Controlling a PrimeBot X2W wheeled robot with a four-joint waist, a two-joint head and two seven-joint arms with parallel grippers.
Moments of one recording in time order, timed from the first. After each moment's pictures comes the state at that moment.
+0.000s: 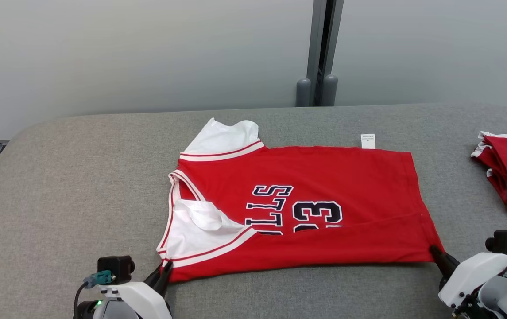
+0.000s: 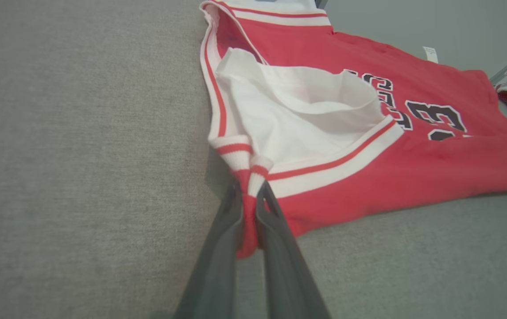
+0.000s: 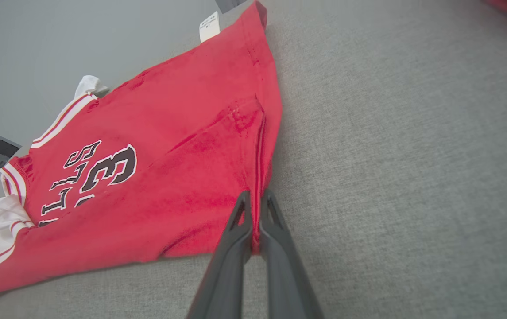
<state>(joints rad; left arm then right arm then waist) -0.36 0.16 -0.61 0.96 -0.79 -0.13 -0.21 -0.45 -0.41 0.81 0.89 1.29 0.13 -0.15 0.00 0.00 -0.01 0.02</state>
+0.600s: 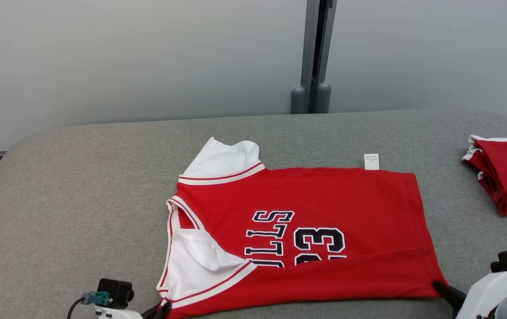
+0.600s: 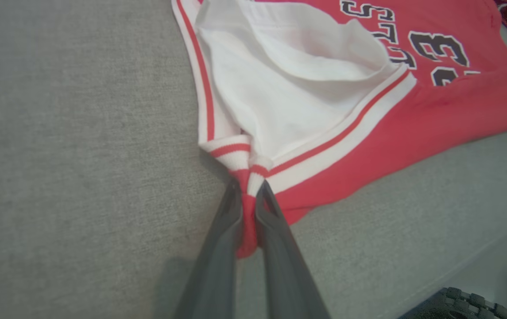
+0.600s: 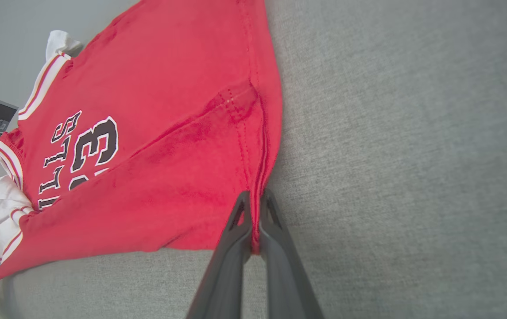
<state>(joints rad) -0.24 0.34 -0.77 0.70 -0.88 -0.13 -0.02 -0.36 -0.52 0.85 0.75 1.42 0.13 0.05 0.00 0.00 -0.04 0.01</state>
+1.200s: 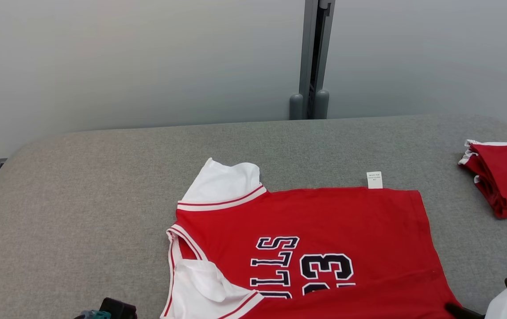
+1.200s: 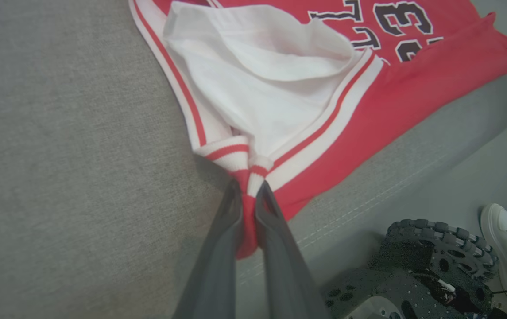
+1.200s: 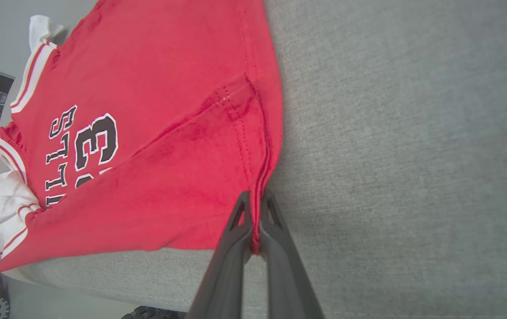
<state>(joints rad) -0.09 0.54 -0.81 0.29 -0.90 -0.06 0.16 -0.27 -0.64 0.85 0.61 1.48 0.13 0.18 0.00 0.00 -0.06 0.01</state>
